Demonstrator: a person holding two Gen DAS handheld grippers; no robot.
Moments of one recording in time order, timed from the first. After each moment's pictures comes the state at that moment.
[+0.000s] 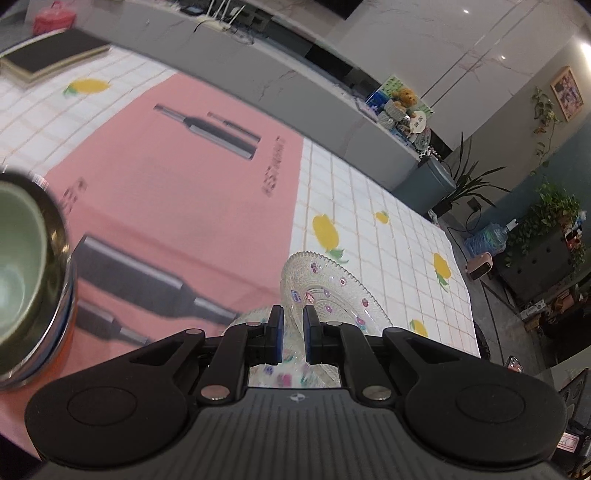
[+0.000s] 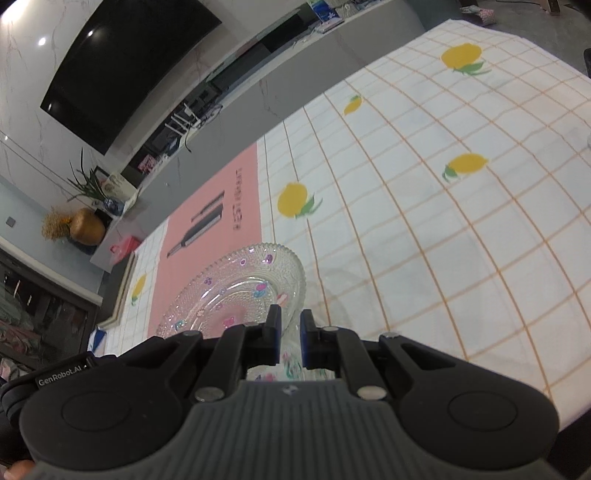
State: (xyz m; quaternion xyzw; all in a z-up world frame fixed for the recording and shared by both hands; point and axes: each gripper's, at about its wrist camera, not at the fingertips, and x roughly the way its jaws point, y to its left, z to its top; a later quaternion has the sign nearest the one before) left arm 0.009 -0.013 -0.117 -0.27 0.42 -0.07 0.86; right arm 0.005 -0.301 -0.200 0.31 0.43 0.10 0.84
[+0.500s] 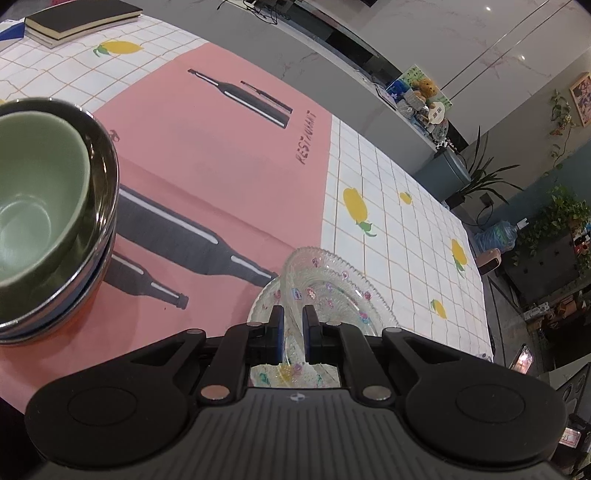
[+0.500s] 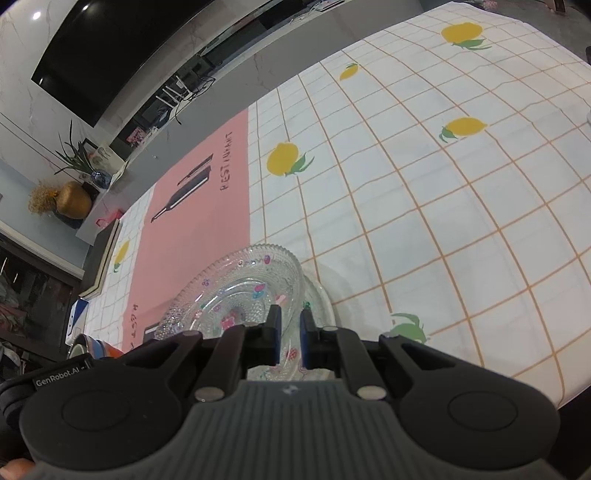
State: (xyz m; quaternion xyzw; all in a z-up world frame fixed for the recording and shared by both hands) left arm -0.007 -0.001 -0.145 -0.29 0.44 -0.06 0.85; right arm -0.004 -0.287 -0.215 0.28 0.46 0.09 0.84
